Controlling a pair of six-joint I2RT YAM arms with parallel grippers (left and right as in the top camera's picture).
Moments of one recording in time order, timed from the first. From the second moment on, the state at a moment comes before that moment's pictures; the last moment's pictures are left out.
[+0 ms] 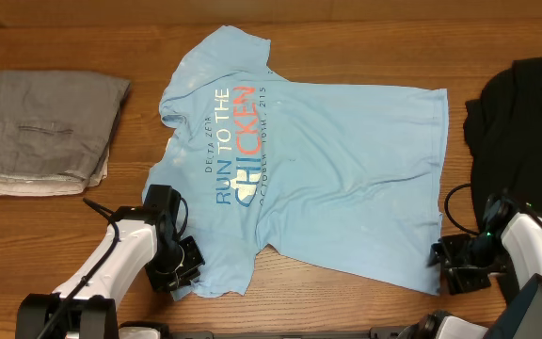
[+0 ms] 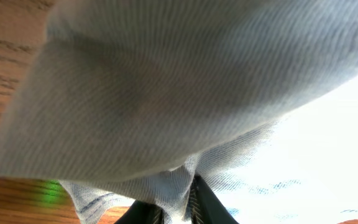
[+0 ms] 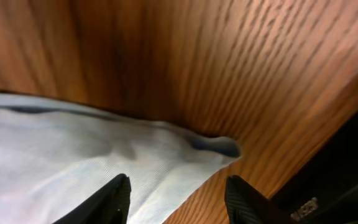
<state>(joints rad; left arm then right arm) -0.10 1.42 0.58 -0.92 0.21 -0.59 -0.48 1.43 0.68 -1.11 -0.13 0.88</state>
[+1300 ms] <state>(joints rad) -0.10 1.42 0.58 -0.95 0.23 -0.56 -0.48 1.41 0.59 -1.01 -0.18 0.86</state>
